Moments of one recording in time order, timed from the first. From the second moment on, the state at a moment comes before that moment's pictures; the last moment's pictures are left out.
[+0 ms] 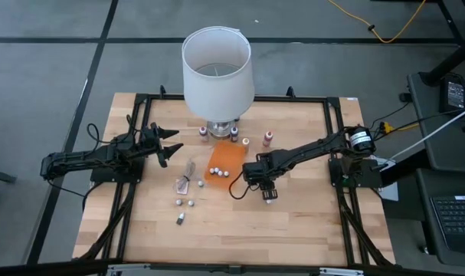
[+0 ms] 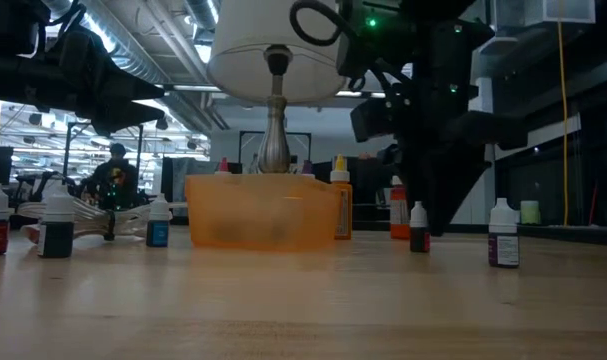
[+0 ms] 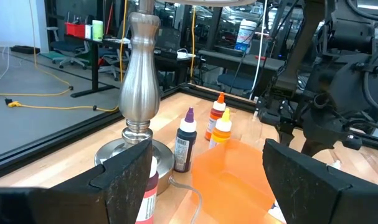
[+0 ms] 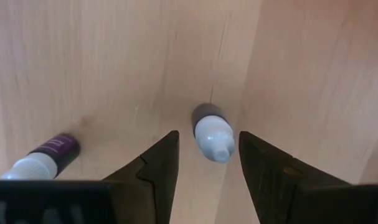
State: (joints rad) left arm 0.19 0.07 0.01 0.05 -0.22 -0.20; right arm 0.14 1.87 1.21 -0.77 0.02 0.00
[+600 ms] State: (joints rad) left arm 0.19 0.07 0.01 0.05 -0.22 -0.20; right arm 0.14 1.87 1.21 -0.76 0.02 0.00
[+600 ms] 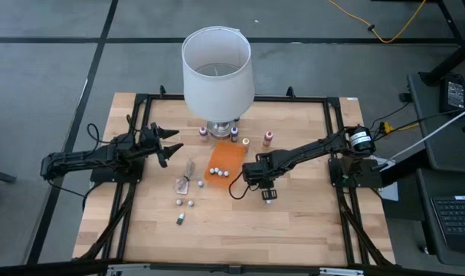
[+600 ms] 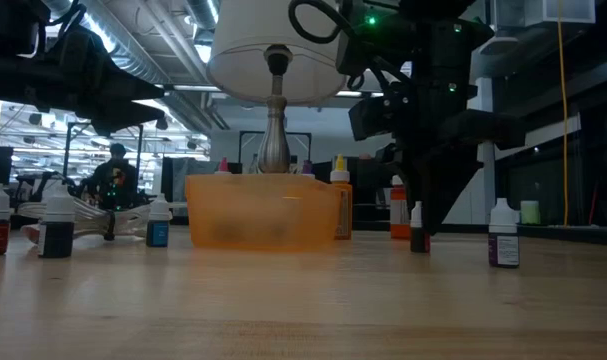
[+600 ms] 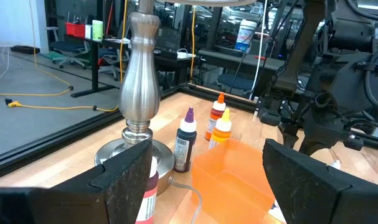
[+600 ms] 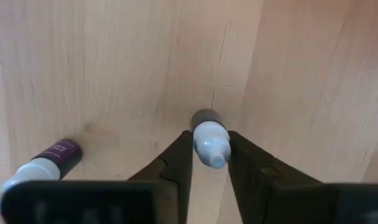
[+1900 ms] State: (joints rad) left arm 0.19 0.07 0.01 0.05 -0.22 -0.20; right arm 0.11 2.07 1.90 -1.17 0.02 0.08
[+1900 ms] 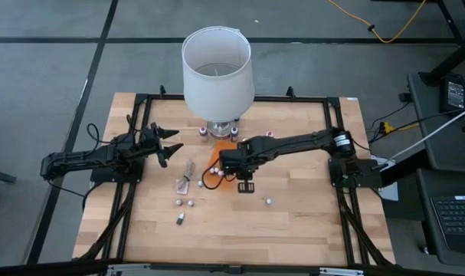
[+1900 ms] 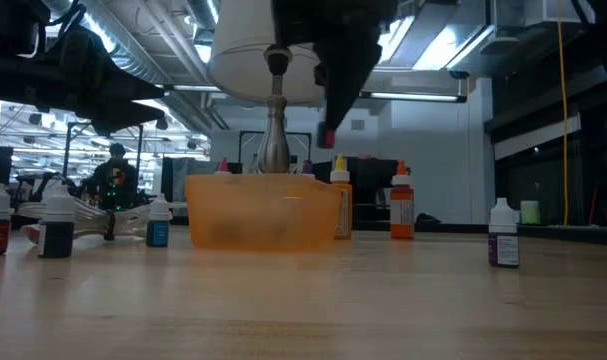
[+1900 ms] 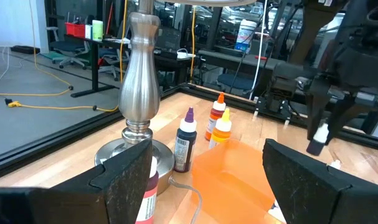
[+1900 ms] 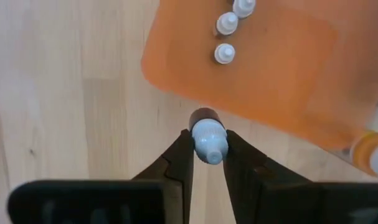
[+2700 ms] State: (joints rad) left arm 0.19 0.07 0.01 0.05 -0.22 -0.20; right arm 0.07 2.31 2.04 -1.18 0.02 0.07
